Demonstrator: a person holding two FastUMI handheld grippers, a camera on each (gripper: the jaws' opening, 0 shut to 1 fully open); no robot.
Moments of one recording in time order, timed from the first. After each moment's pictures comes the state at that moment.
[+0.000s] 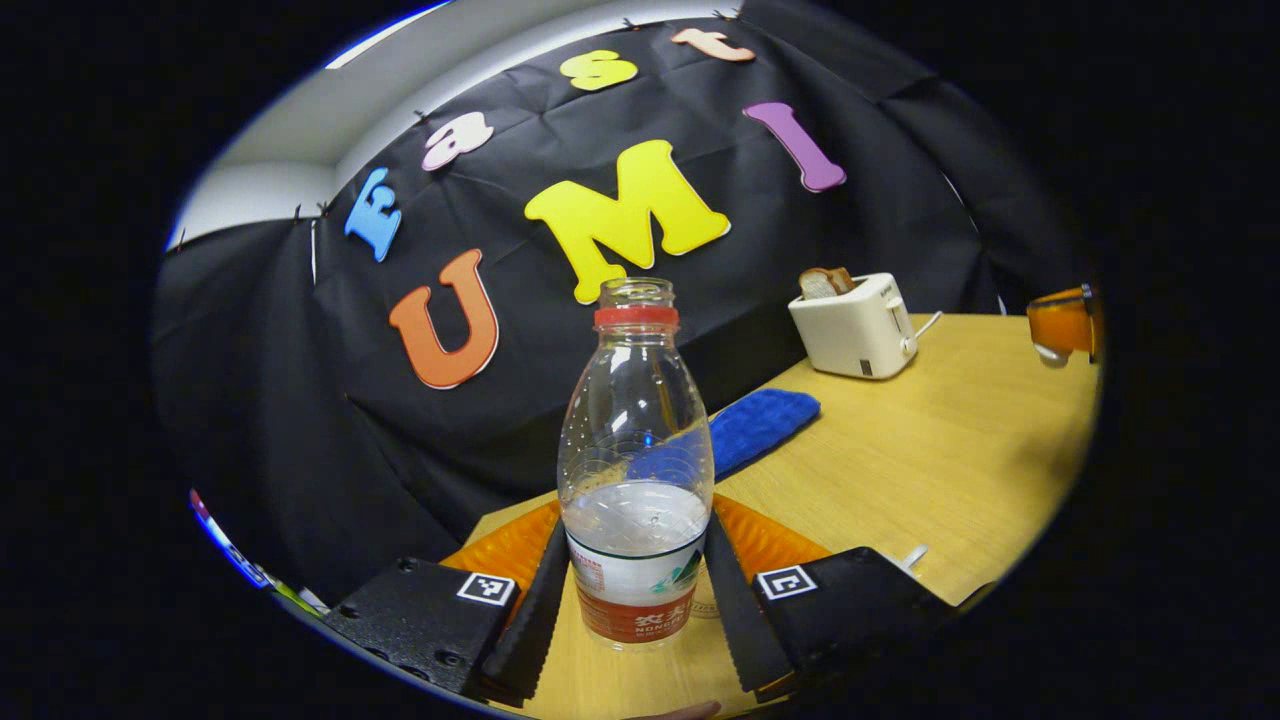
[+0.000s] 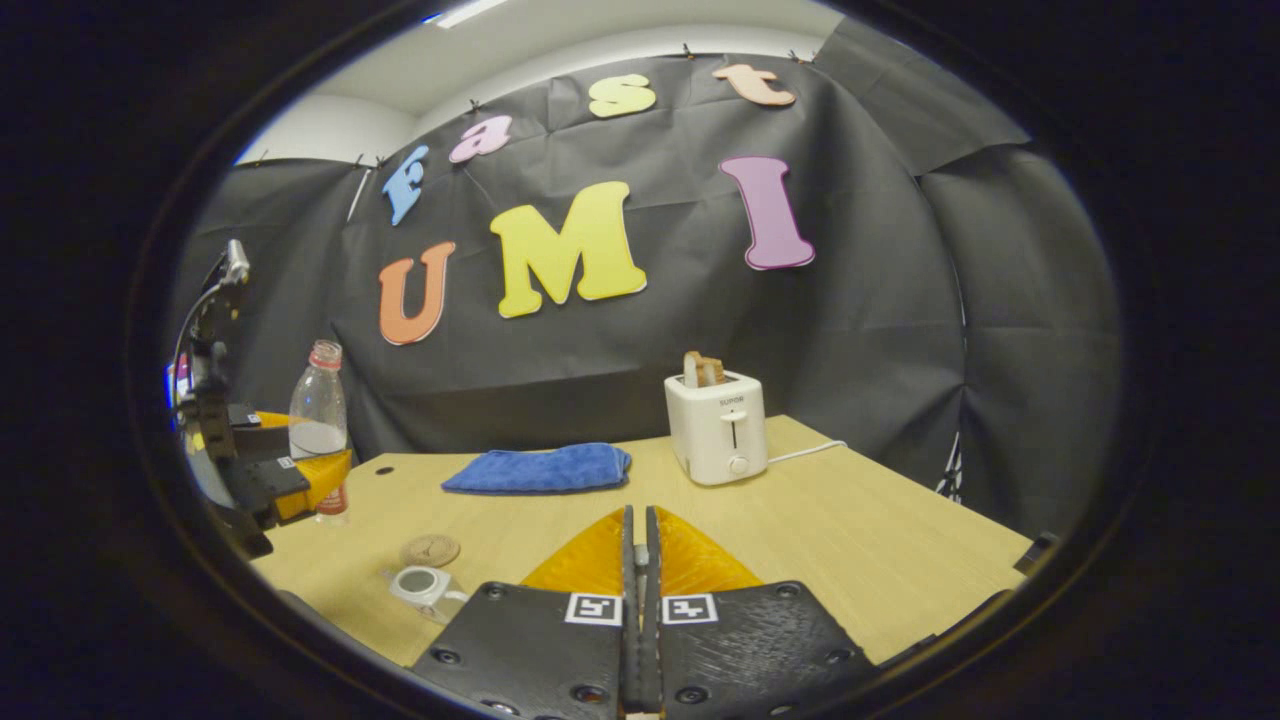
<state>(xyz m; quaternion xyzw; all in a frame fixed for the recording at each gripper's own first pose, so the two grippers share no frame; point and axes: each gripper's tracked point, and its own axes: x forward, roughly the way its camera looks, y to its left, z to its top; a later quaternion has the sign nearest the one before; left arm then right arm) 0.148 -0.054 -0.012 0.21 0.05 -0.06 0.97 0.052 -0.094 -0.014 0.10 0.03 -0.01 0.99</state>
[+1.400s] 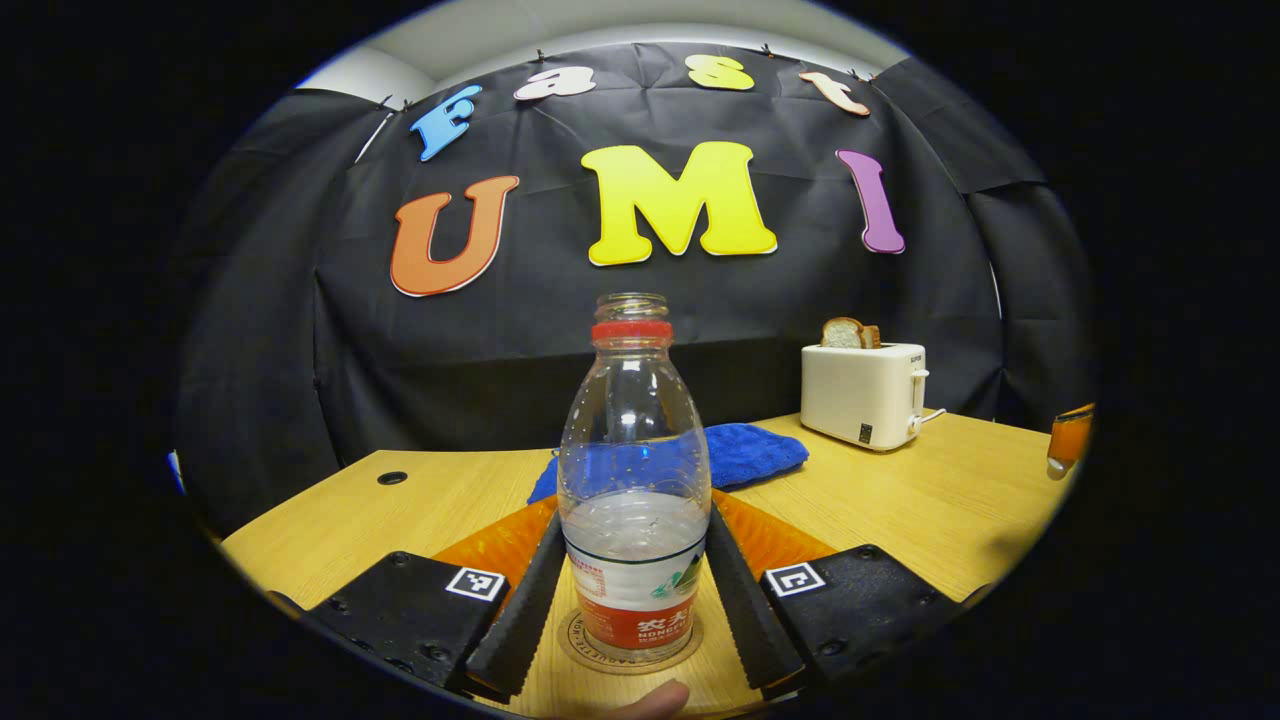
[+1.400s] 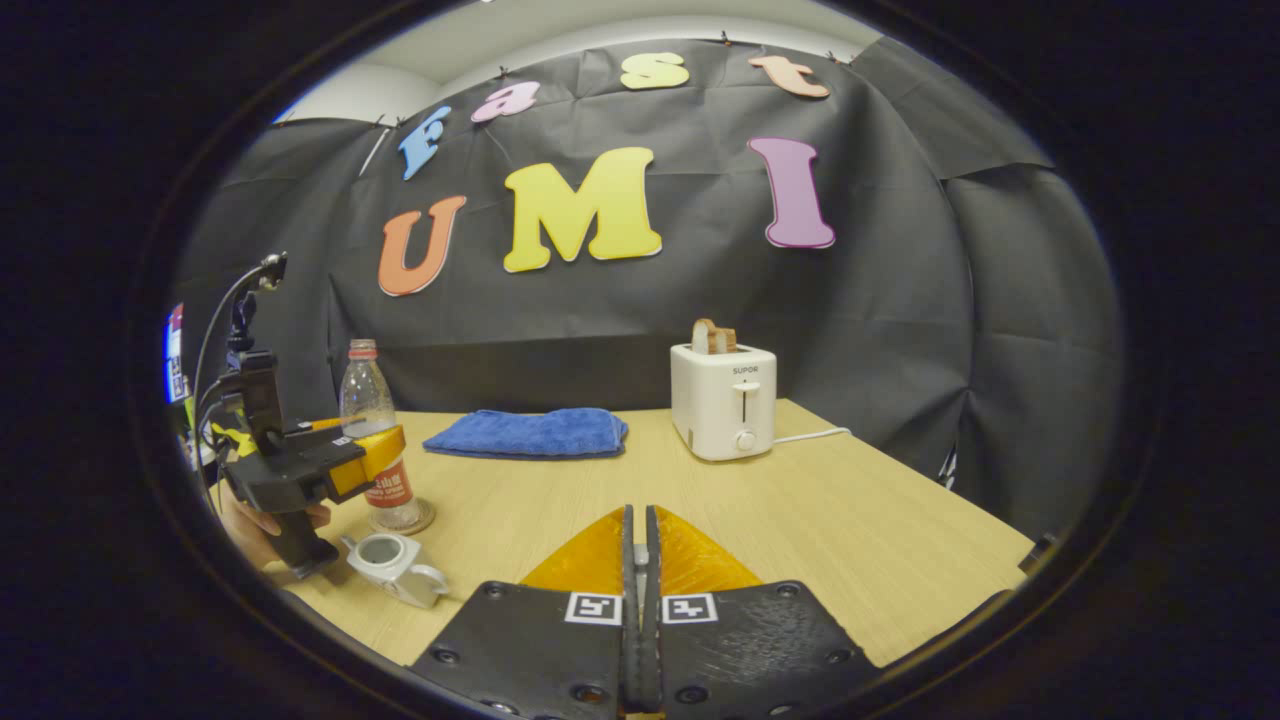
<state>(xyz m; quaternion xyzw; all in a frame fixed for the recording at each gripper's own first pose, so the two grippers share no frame) 0.212 -0.066 -0.082 0.05 0.04 -0.09 0.99 0.074 -0.077 -0.051 0.06 0.07 -0.02 1.00</state>
